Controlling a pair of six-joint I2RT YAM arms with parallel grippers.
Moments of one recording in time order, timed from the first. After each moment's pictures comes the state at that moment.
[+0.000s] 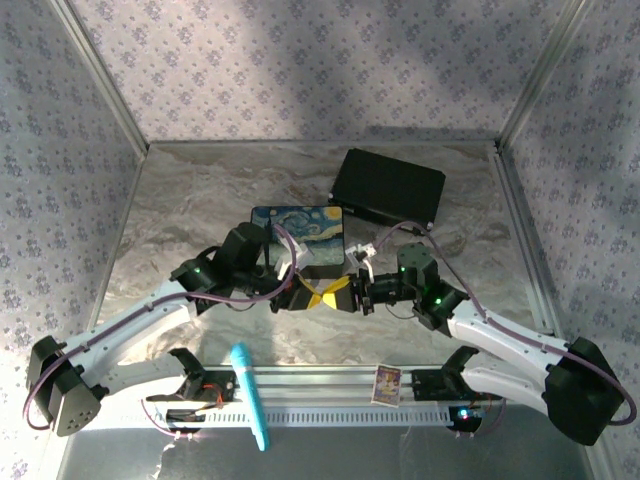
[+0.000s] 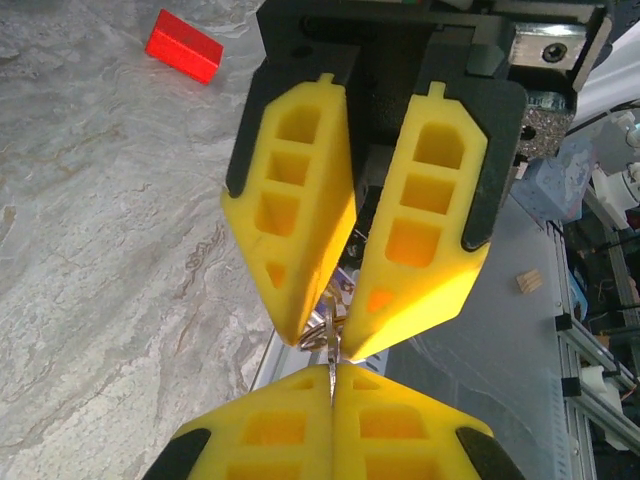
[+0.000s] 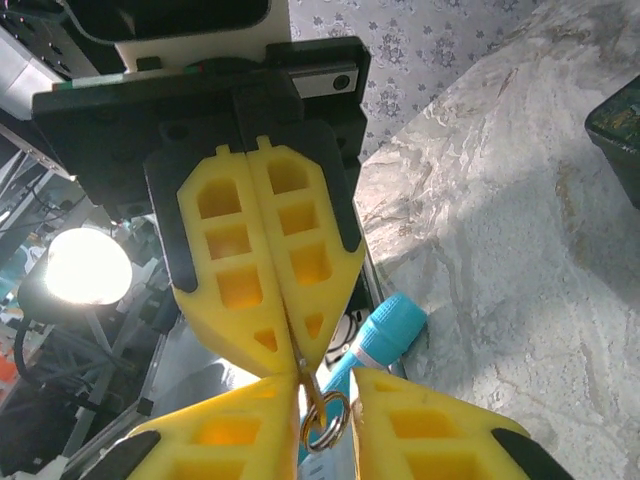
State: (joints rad) left arm -0.81 1.05 0.84 -0.46 0.75 -0.28; right arm 0.73 1.00 0.47 0.33 -0.86 0.58
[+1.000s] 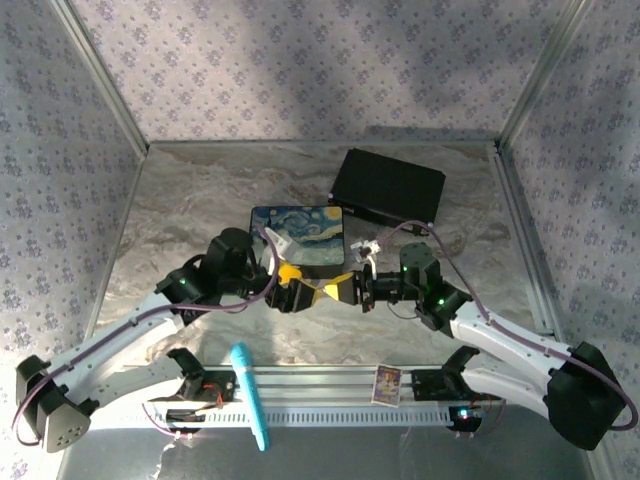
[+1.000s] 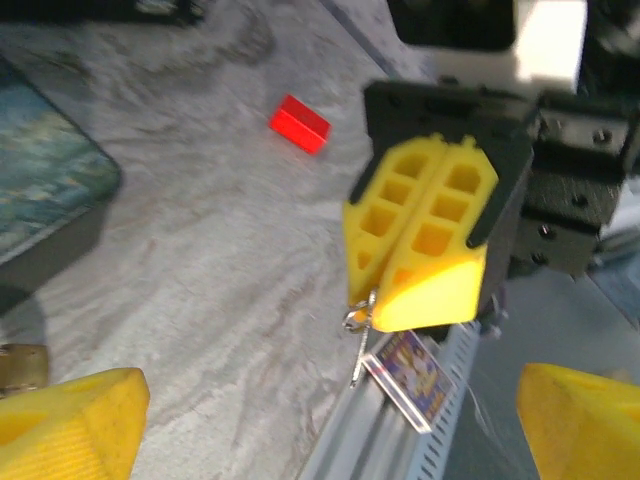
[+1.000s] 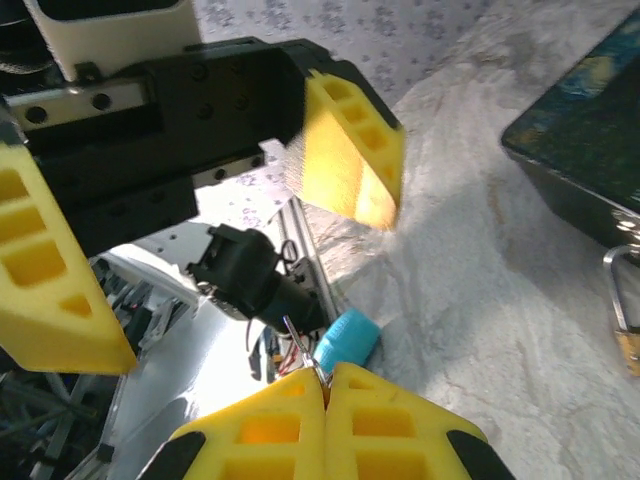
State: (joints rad) left arm -0.80 0.93 0.78 -0.38 0.48 -0.41; right arm 0.70 0.97 0.46 0.27 -0.75 0.58
